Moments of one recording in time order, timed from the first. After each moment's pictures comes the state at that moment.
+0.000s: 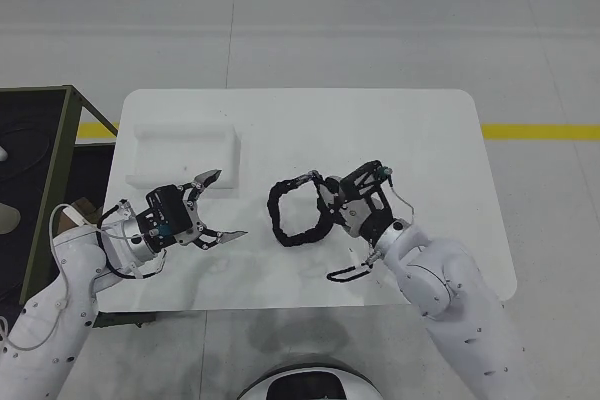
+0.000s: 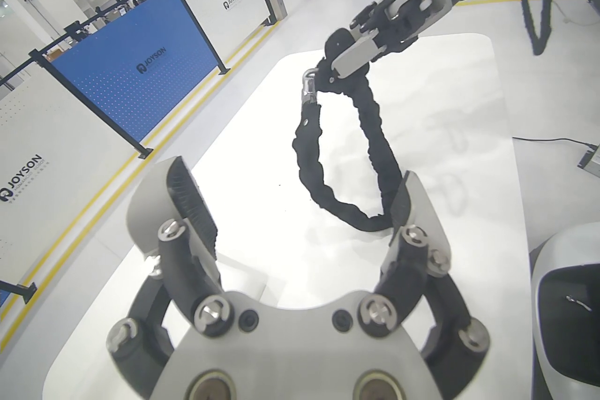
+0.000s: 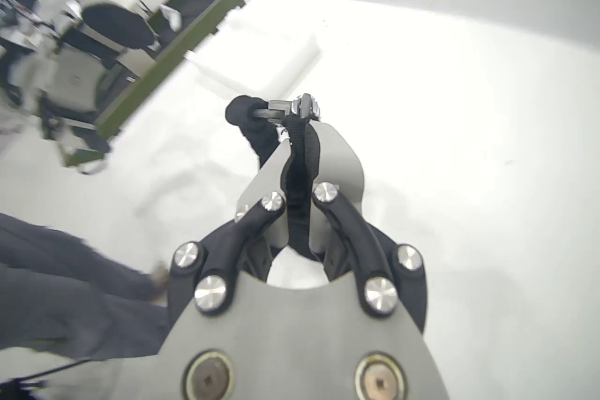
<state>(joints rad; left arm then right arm) 1.53 -0.86 -1.54 -1.90 1.43 -0.81 0.29 -1.38 -1.25 1.12 -2.02 -1.20 -0.15 0.51</state>
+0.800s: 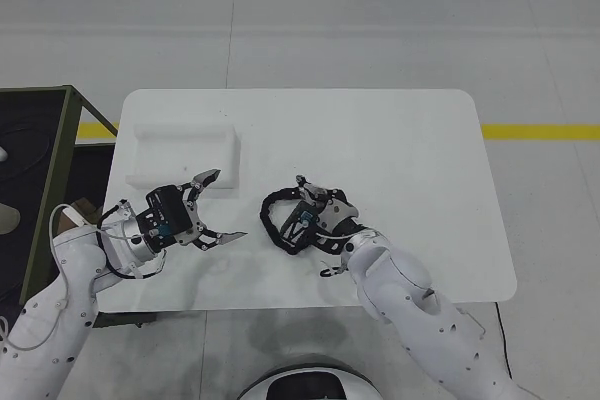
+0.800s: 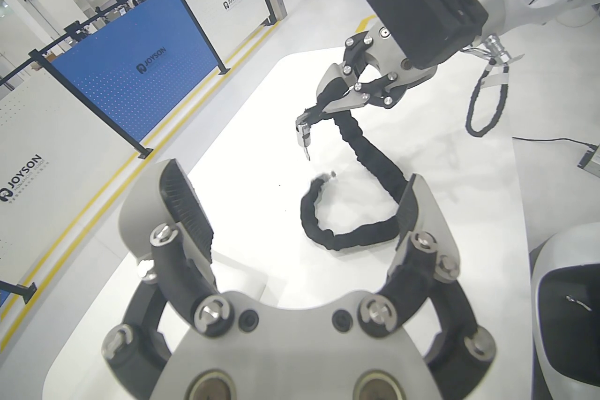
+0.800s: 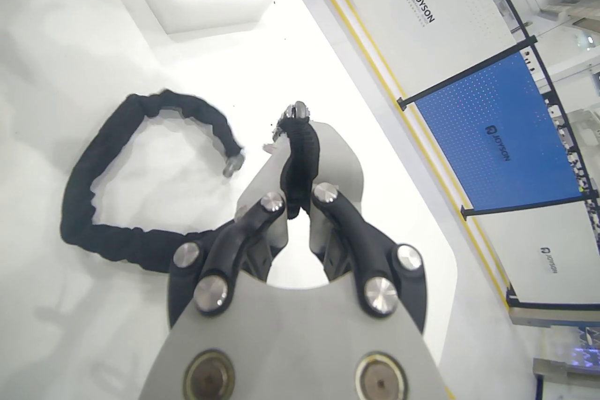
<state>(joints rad) 1.53 -0.86 -1.54 -1.90 1.43 -0.81 0.29 -1.33 -1.27 0.91 -1.93 -1.99 -0.15 0.41</state>
